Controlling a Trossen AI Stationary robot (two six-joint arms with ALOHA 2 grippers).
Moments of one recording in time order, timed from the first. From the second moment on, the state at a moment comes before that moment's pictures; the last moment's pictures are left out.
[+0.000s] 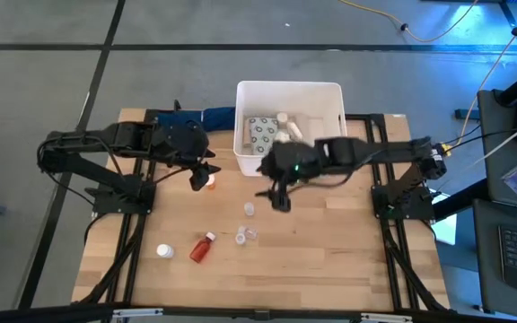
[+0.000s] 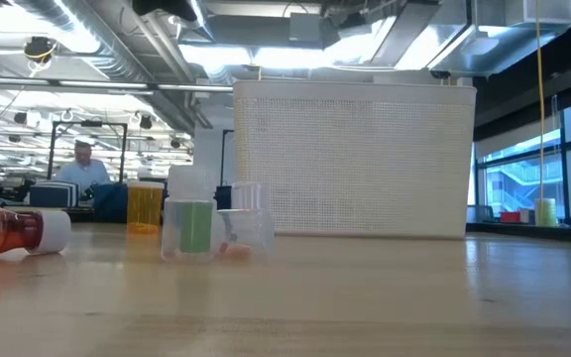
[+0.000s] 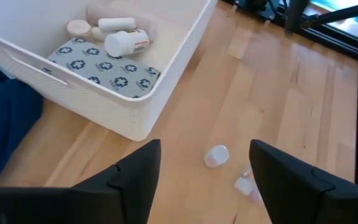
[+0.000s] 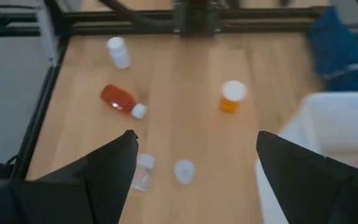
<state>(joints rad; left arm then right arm) 0.01 1.14 1.34 -0.95 -0.18 -0.43 0.11 1.70 1.79 -0.79 0.07 0.09</state>
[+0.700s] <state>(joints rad) -0.07 1.17 1.34 -0.95 -0.19 -0.54 0.16 1.86 1.27 -0.10 0.11 0.10</state>
